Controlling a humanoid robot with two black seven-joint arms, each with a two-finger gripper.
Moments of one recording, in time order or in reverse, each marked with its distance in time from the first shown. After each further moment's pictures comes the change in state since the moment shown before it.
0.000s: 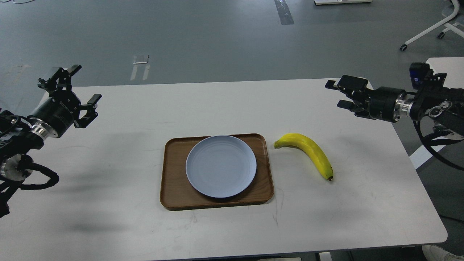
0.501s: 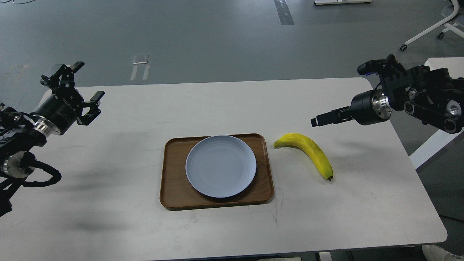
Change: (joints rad) left arm -0.012 -0.007 0.002 -0.004 0.002 0.000 0.000; right arm 0.186 0.131 -0.338 0.013 -0.374 0.000 0.000
